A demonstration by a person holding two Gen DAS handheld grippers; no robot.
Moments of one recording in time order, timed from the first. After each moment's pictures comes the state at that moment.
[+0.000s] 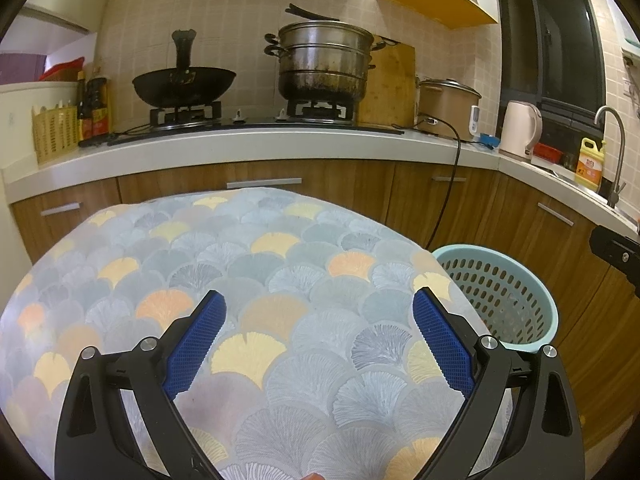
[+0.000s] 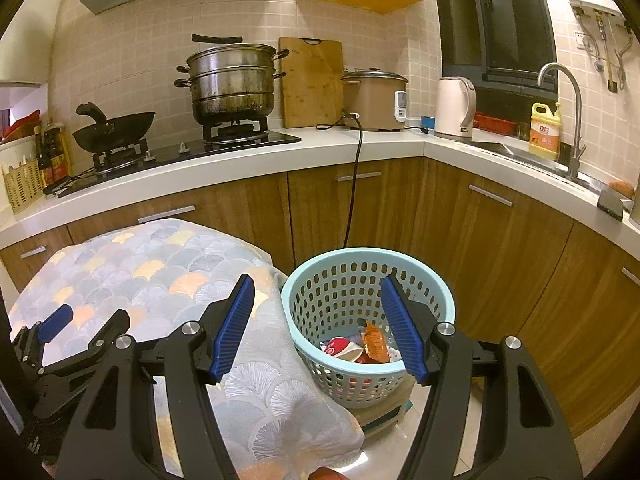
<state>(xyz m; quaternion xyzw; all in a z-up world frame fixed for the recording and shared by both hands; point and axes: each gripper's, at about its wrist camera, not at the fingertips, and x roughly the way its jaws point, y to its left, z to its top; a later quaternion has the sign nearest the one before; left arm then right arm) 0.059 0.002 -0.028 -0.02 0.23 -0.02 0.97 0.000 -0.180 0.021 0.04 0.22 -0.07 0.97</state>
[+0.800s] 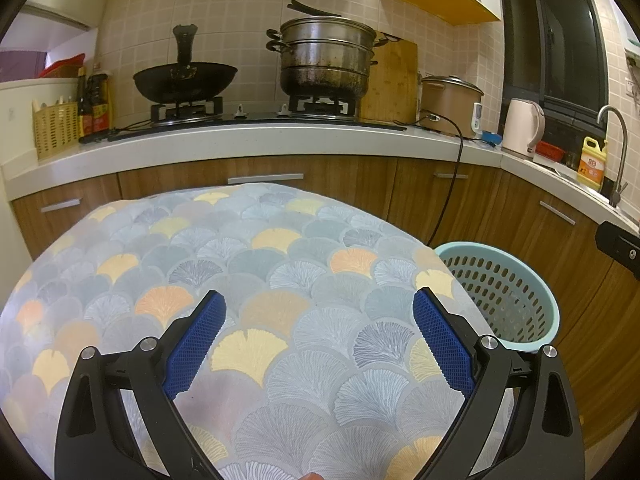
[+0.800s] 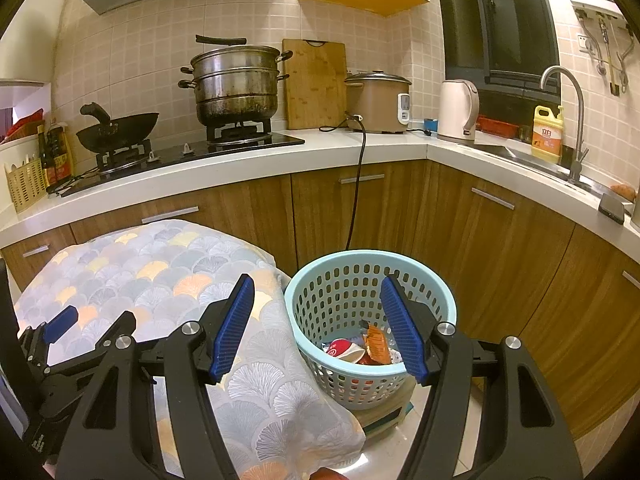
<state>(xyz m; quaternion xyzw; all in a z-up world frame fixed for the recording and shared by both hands) 0.061 0.003 -0.028 -0.03 0.24 -0.01 0.97 -0.001 -0.174 0.024 0.04 0.22 -0.07 0.97</state>
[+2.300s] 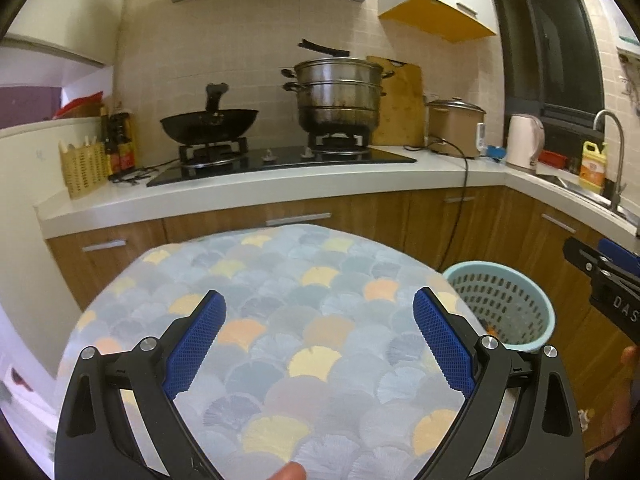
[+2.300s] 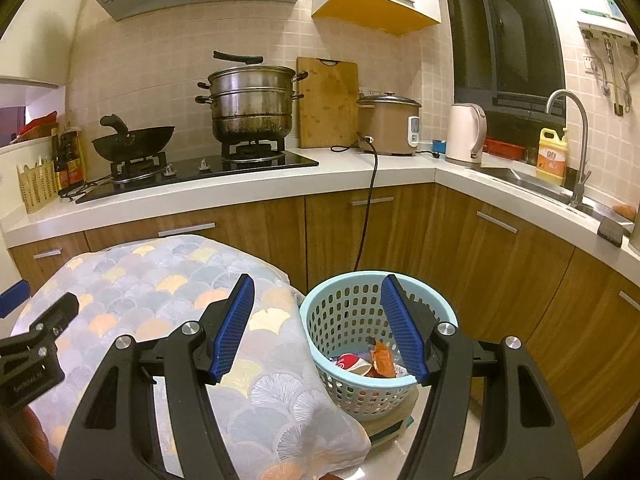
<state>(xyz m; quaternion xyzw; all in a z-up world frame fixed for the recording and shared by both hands) 0.010 0.028 0.039 0.01 0.21 0.01 0.98 -0.017 -0.155 0.048 0.02 0.19 -0.06 0.98</state>
